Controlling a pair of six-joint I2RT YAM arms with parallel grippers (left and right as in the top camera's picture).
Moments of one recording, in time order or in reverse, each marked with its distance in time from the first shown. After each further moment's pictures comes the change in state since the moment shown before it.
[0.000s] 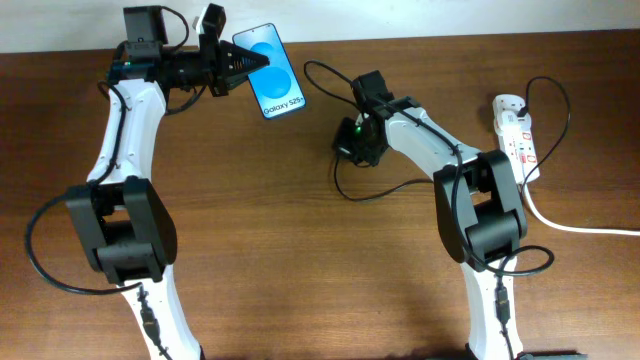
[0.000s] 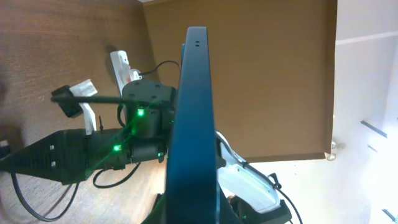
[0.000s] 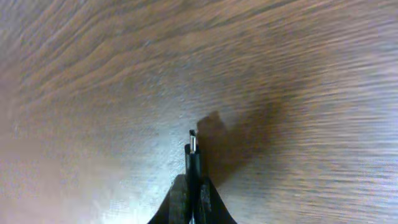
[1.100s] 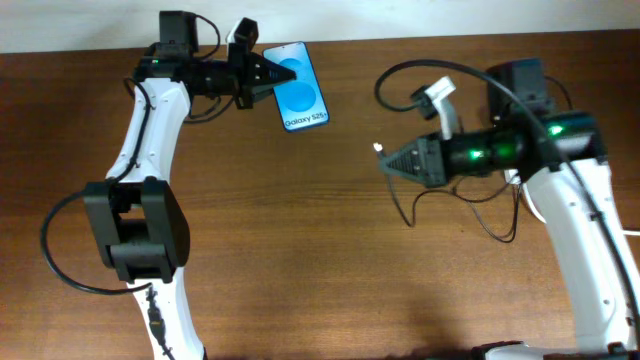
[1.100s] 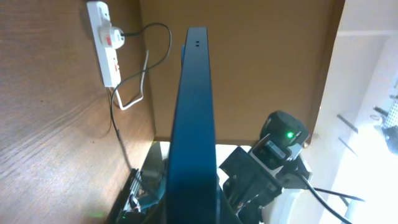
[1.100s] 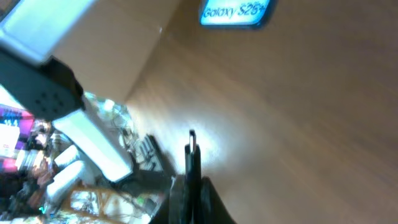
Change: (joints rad) left arm -0.096 0.000 0.000 -0.158 0.029 0.014; right arm -0.222 -0.808 -0.242 -0.418 -0.680 -0.858
